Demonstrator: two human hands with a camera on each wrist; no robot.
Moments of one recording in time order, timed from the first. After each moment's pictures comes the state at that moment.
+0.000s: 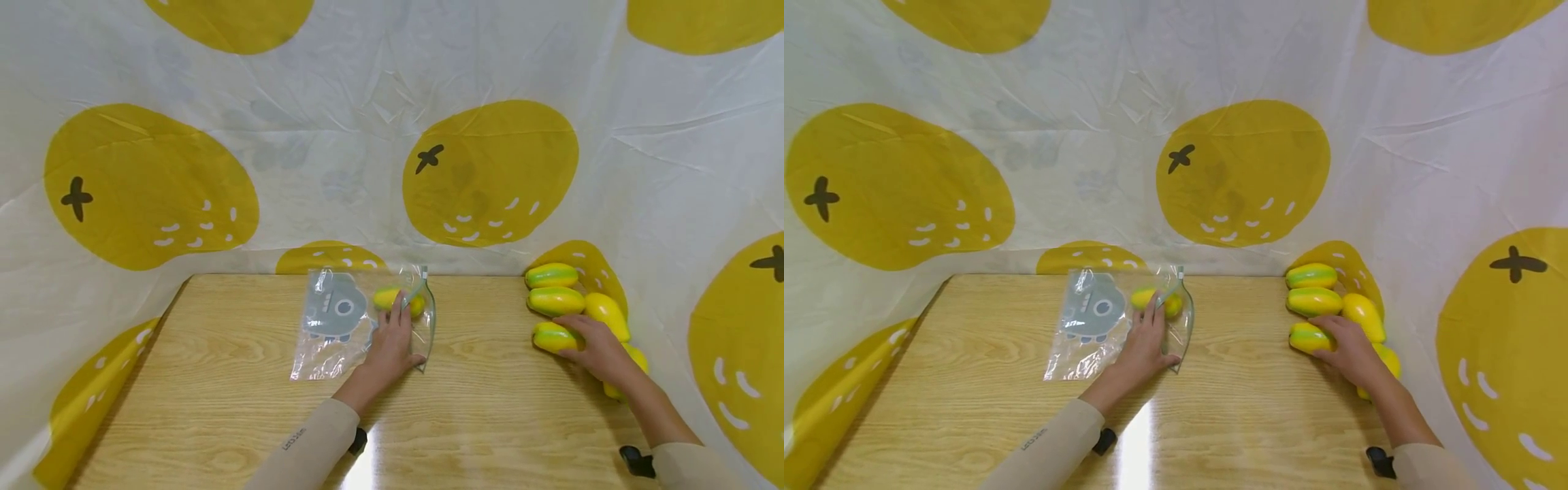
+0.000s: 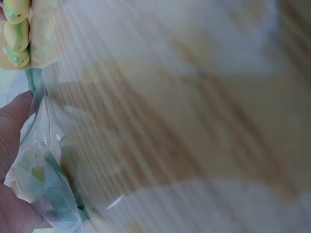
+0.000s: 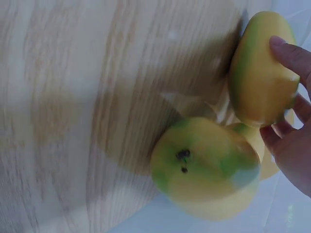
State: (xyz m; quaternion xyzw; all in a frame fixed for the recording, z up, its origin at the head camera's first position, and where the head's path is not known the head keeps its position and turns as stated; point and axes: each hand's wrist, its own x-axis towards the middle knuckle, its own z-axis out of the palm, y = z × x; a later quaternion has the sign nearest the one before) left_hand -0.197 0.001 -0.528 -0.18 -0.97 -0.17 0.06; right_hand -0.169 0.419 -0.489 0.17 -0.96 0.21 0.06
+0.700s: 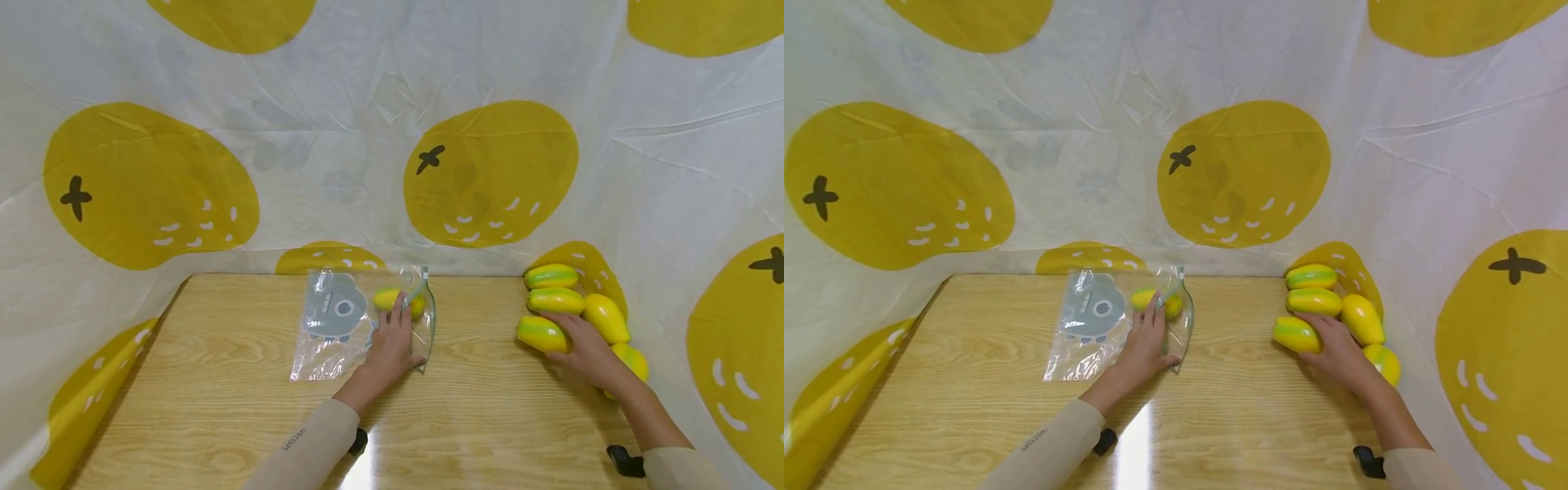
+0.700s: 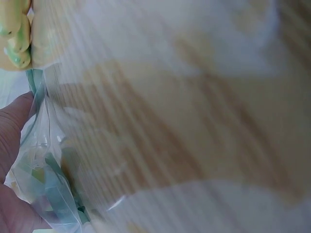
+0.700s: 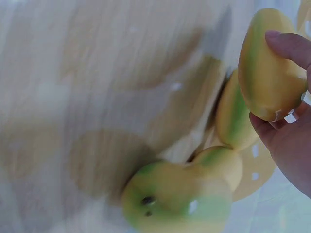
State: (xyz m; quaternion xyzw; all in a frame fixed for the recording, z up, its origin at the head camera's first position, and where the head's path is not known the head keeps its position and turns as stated) left_hand -0.197 0.001 -0.529 -0.19 -0.97 -0.16 0.08; right_hand -0.166 0.392 -0.482 0.18 -0.96 0.23 0.06
